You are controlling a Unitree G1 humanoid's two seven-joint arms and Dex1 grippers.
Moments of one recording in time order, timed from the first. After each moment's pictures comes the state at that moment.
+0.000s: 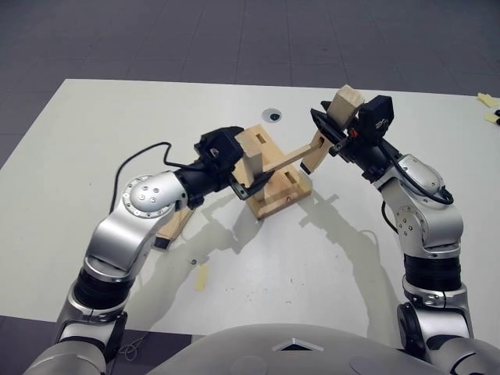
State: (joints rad) left arm -0.30 0.55 -0.16 -0.63 -0.29 0.72 -0.51; right arm -0.29 -0.39 -0.03 -0.30 0.37 0.42 0.49
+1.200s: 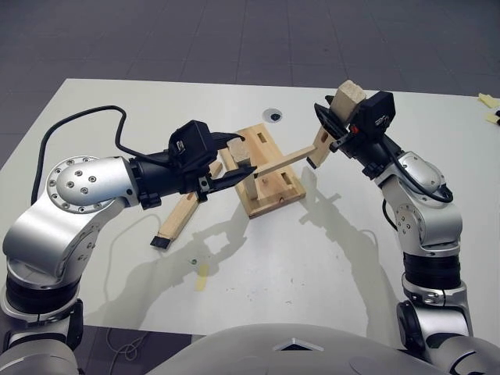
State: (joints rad) left arm -0.33 0.76 0.00 -0.76 -0.56 0.78 -0.71; right arm -0.30 -0.39 -0.03 -0.29 0.32 0.40 0.46
